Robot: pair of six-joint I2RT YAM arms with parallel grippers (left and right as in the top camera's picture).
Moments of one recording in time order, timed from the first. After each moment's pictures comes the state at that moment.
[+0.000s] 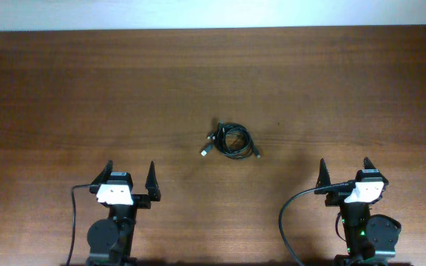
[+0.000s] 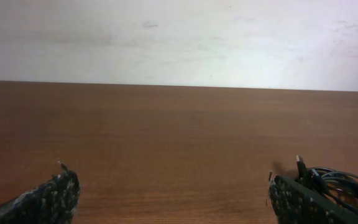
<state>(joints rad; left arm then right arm) -0.06 0.01 0.01 -0.08 -0.03 -0.04 -0.07 0.01 0.01 -0.07 -0.08 -0.03</state>
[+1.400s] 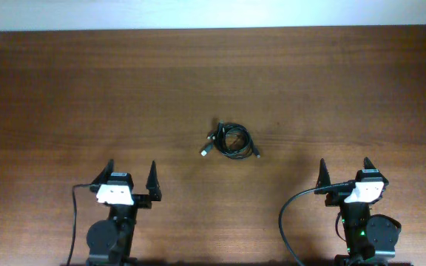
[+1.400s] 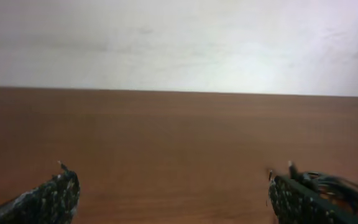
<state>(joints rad) -0.06 0.01 0.01 -0.05 0.01 -0.05 -0.07 0.01 0.01 -0.07 -0.08 -0.03</state>
